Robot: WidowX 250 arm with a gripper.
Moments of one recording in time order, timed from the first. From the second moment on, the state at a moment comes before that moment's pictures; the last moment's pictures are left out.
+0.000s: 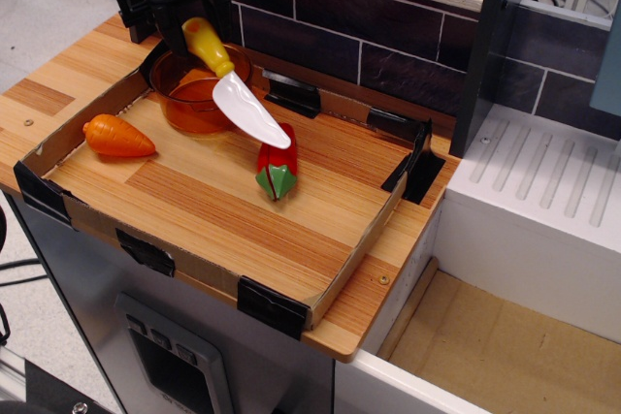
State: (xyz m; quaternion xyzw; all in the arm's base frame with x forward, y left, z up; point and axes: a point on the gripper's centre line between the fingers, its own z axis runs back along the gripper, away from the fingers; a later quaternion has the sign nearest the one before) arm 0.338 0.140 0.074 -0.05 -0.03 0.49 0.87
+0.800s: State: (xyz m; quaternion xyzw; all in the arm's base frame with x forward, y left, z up) arm 0.363 0.180 0.045 -0.01 -0.01 0.54 0.84
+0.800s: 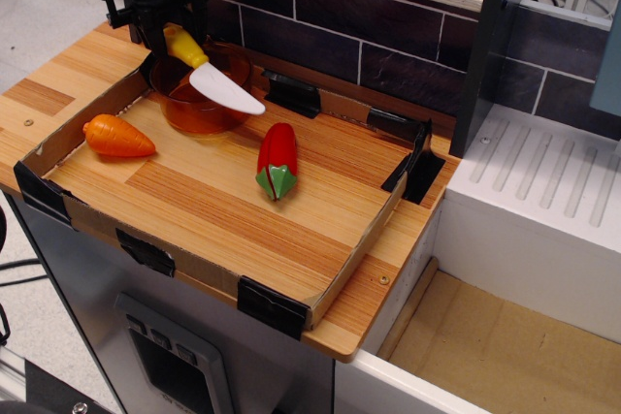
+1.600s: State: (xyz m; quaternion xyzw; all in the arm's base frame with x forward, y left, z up) arm 0.351 0.153 0.042 -0.03 -0.01 0.52 0.86
